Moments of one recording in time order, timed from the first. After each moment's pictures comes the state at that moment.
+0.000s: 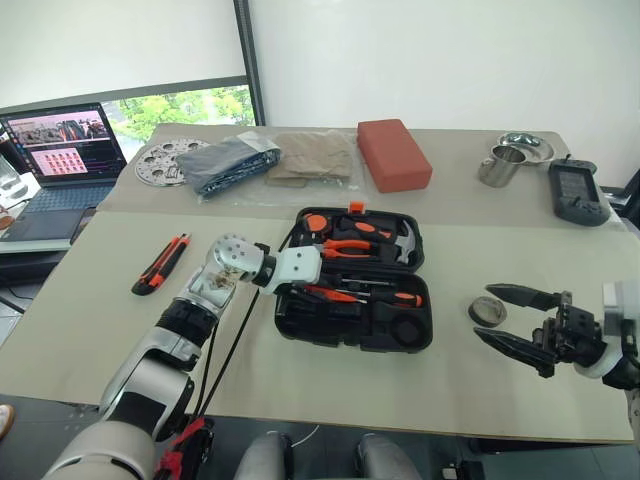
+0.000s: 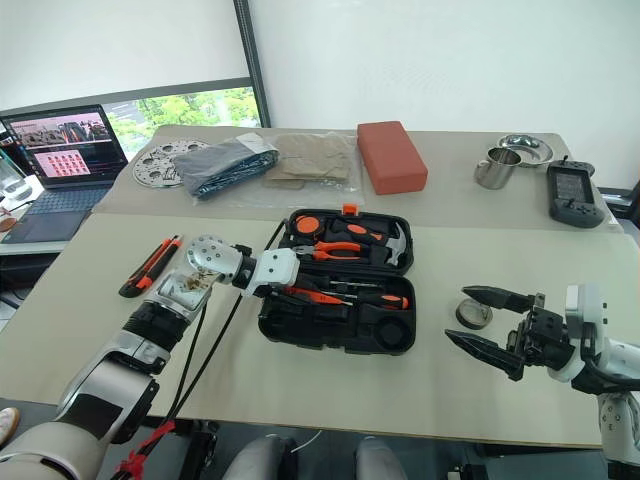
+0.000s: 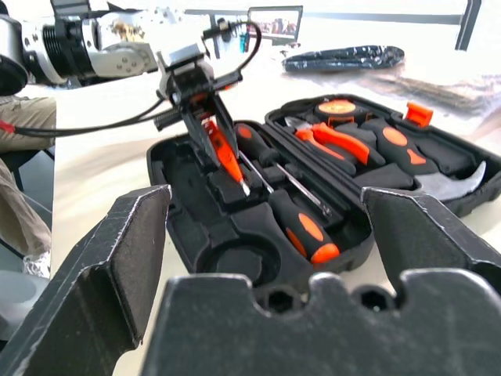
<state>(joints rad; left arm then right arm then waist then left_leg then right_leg) -0.78 0.43 -0.38 0.49 0.02 -0.10 -1.33 0.08 -0.73 -0.47 -0.11 0.72 0.21 1.34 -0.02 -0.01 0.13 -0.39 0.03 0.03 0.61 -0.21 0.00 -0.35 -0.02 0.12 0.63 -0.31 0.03</state>
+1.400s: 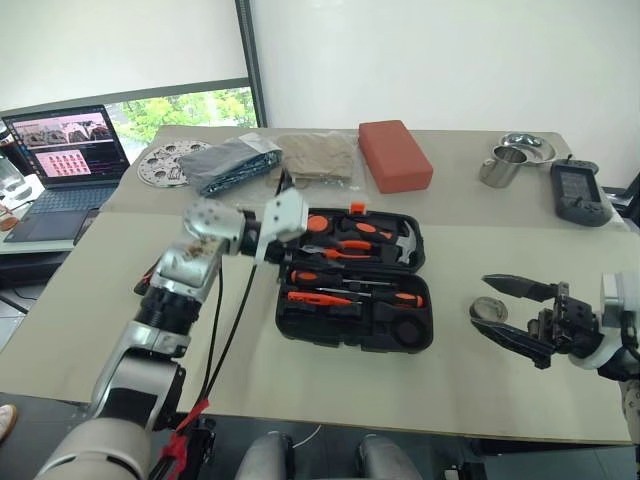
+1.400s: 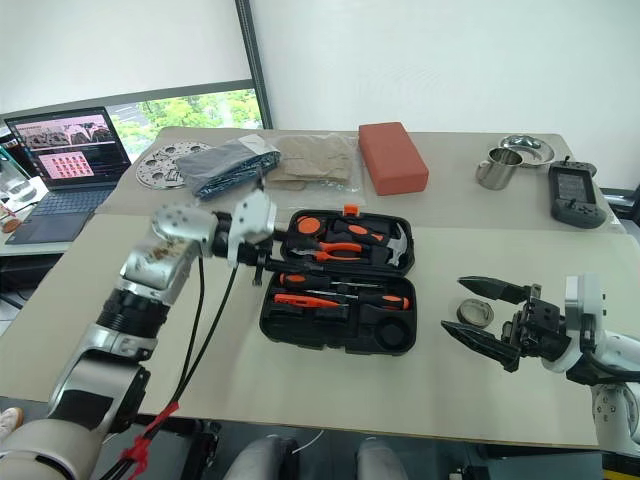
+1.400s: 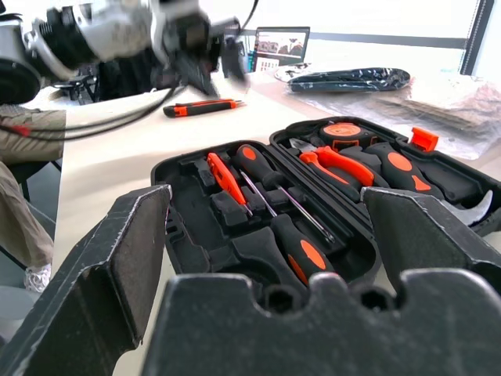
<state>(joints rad) -0.75 0.44 -0.23 0.32 -0.20 0.13 -1.38 0.05 -0.73 -0.45 -0.09 0.73 0.21 1.35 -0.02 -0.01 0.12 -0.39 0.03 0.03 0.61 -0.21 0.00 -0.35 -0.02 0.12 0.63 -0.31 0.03</state>
